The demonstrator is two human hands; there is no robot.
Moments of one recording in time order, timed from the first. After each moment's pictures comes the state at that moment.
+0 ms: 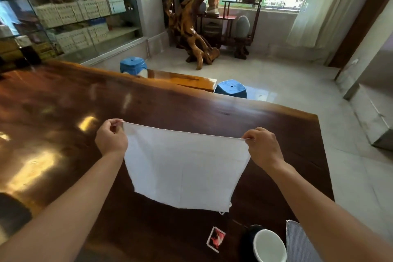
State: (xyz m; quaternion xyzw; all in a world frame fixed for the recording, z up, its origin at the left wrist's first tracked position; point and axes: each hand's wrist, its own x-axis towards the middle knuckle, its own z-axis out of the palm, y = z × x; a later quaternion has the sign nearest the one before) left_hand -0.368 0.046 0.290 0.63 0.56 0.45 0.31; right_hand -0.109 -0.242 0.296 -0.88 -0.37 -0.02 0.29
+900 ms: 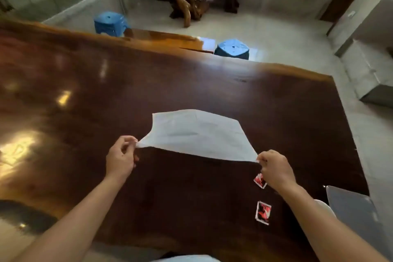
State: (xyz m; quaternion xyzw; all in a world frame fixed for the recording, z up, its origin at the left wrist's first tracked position) left_hand -0.475 0.176 0.169 0.72 0.45 0.25 0.47; right_hand -0.225 -0.159 0.170 -0.96 -0.21 0.12 0.18
